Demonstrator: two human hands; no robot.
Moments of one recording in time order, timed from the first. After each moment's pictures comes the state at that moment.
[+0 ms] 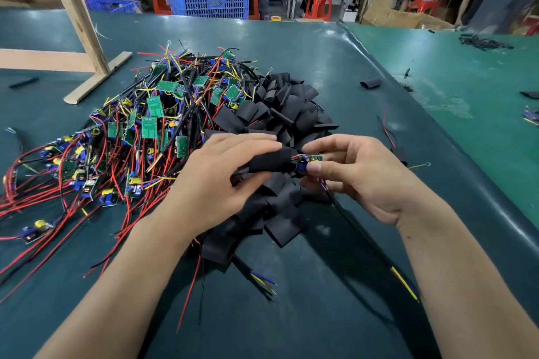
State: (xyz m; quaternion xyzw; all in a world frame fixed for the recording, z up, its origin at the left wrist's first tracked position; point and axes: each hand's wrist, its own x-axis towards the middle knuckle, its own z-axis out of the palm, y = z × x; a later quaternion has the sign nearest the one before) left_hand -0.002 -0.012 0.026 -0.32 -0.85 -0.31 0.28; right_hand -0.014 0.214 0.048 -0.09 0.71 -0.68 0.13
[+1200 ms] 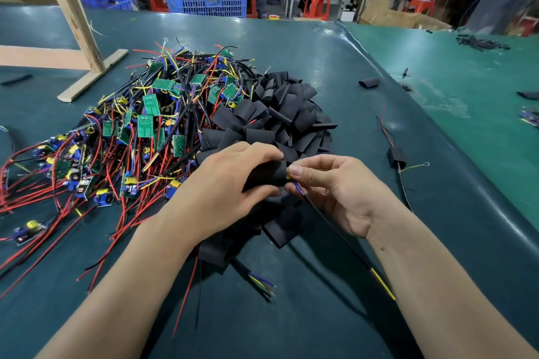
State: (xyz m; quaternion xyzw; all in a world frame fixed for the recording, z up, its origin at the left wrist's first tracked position) left_hand -0.004 -0.009 0.020 -0.31 -0.88 -0.30 0.19; right_hand -0.008 0.187 0.036 0.08 0.57 -0.80 0.18
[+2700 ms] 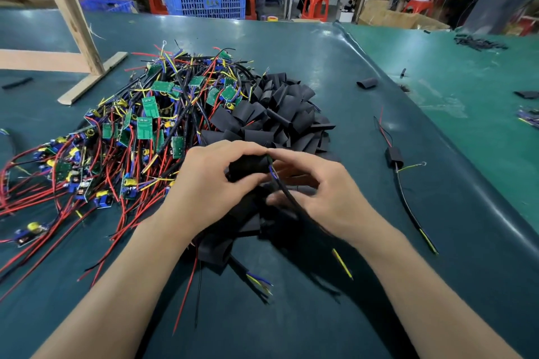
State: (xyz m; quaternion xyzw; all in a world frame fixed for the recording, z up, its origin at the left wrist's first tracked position) left_hand -0.003 -0.011 0.022 -0.25 -0.85 -0.38 0.25; right_hand -0.005 0.187 0.016 -0.26 0.81 -0.52 -0.05
